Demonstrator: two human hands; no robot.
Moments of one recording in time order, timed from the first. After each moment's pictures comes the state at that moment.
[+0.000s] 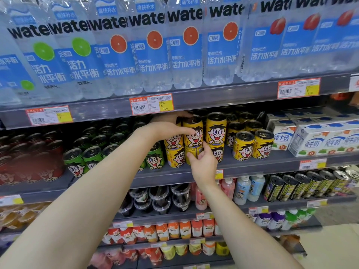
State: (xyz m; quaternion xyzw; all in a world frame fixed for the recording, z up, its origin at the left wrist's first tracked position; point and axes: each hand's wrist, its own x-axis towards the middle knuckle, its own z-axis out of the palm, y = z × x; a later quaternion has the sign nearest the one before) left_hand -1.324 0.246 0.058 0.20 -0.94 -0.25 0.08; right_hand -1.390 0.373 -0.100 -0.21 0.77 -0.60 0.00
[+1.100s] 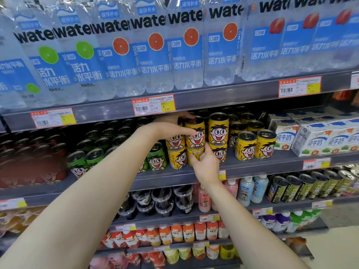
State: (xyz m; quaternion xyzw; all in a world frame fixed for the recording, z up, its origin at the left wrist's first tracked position) left_hand -1.325 0.242 0.062 0.19 -0.94 -0.26 0.06; right_hand -1.392 0.376 -0.097 -0.25 0.78 -0.58 0.01
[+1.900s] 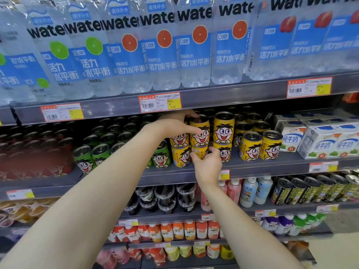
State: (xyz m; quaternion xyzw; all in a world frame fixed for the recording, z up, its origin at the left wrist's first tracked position) left_hand -1.326 0.248 0.063 0.20 -0.95 -0.22 0.07; right_hand -1.379 0.365 -0.102 -0.15 0.77 -0.62 0.01
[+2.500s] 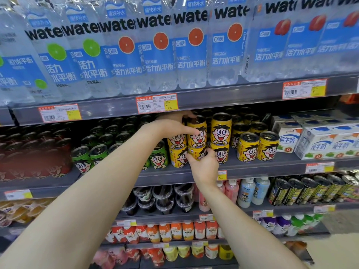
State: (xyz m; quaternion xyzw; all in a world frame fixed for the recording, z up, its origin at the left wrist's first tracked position) left_hand -1.325 0.253 0.066 0.21 -0.95 -0.23 0.06; right_hand -1.380 0.369 -0.099 -0.16 0.80 -0.58 0.02
